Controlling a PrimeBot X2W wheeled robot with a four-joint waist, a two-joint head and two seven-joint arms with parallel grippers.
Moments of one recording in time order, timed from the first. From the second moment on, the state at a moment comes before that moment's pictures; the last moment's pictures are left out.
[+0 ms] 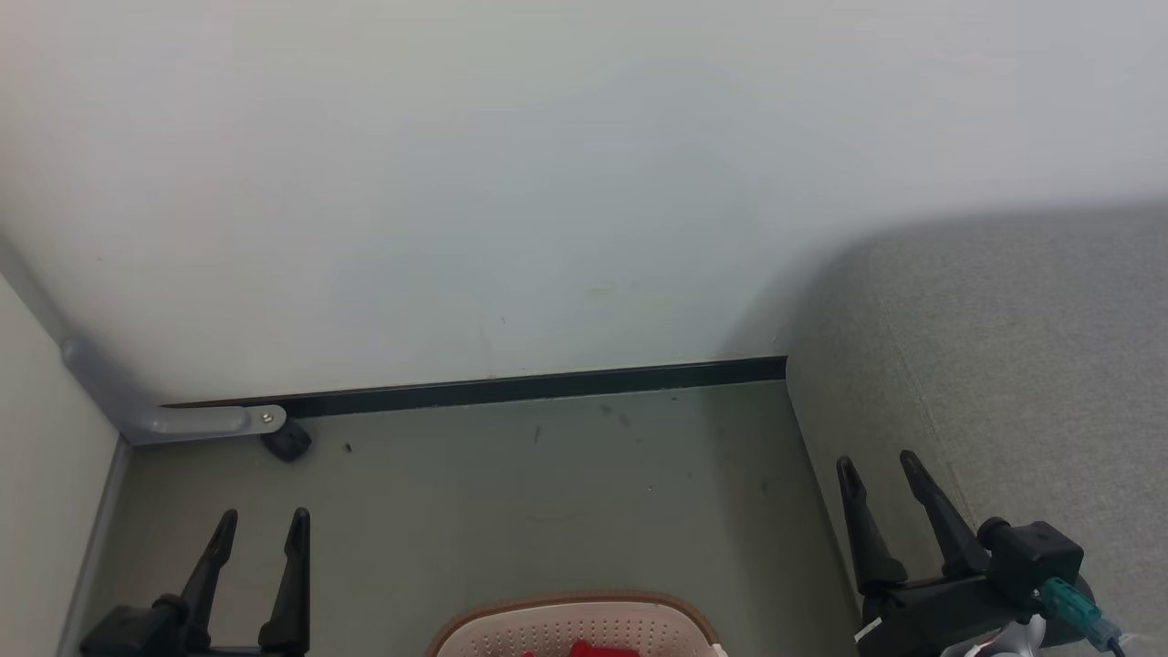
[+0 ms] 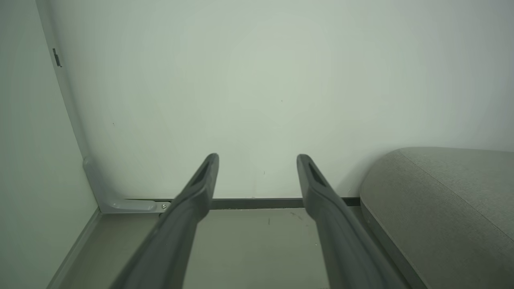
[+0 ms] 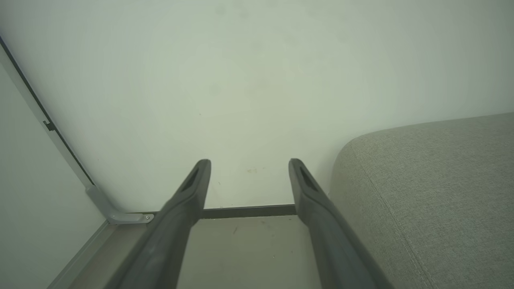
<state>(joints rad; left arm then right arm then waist) -0.07 0.20 -0.08 0.25 -0.43 -0.11 -0.25 -0.22 -0.19 0.33 0.30 0.43 0.00 -0.25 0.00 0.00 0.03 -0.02</state>
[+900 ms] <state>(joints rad) -0.15 0.26 -0.21 0.29 -0.49 -0.12 -0.25 -0.26 -0.13 0.33 0.24 0.36 -0.01 -0.25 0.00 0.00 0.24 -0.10</state>
